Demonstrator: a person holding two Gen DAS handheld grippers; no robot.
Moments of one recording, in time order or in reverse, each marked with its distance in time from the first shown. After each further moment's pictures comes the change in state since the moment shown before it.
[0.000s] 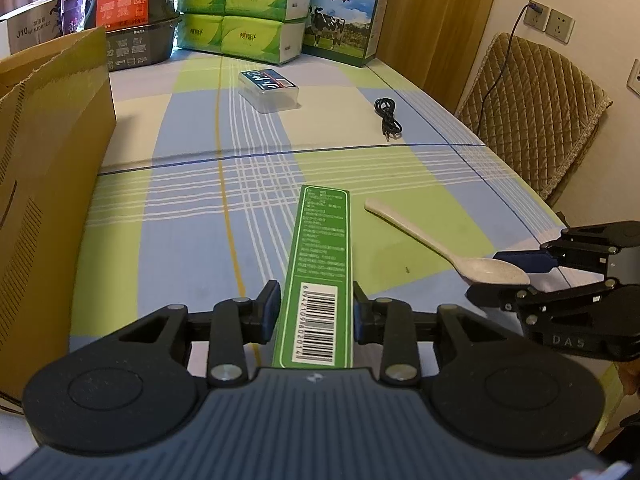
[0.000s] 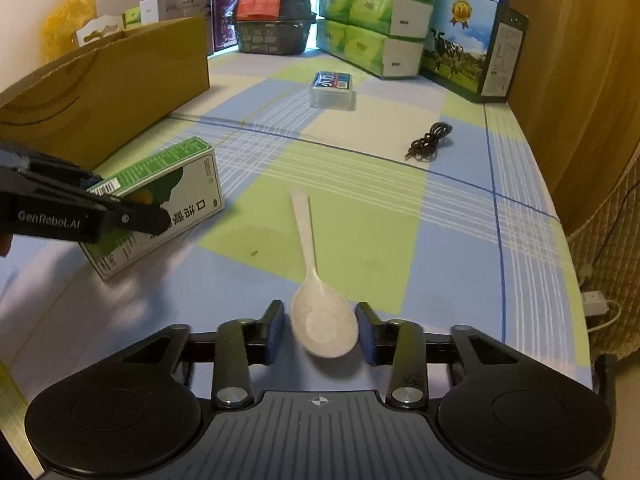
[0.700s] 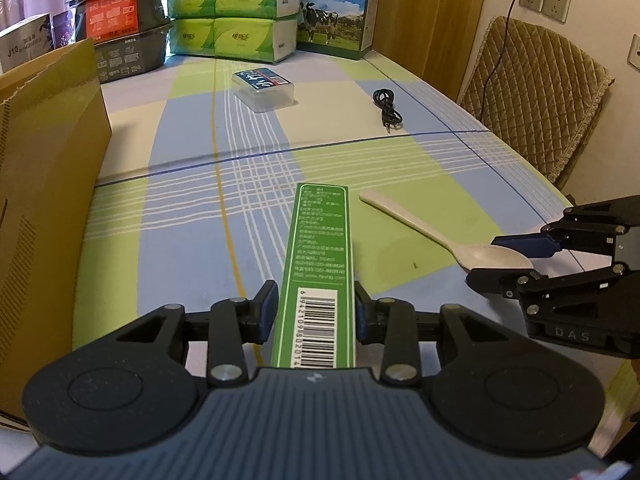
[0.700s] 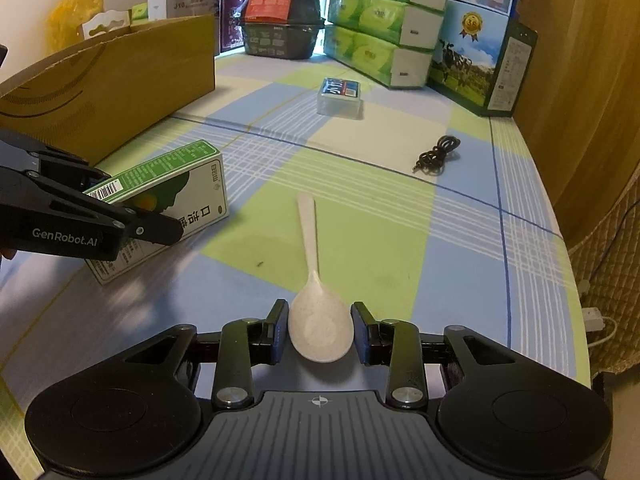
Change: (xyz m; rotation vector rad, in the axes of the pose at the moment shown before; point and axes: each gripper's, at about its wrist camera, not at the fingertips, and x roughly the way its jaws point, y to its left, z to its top) left arm 0.008 -0.006 0.000 0.060 0.008 0.028; right arm 0.004 0.008 0.005 -0.049 -0.017 -0.017
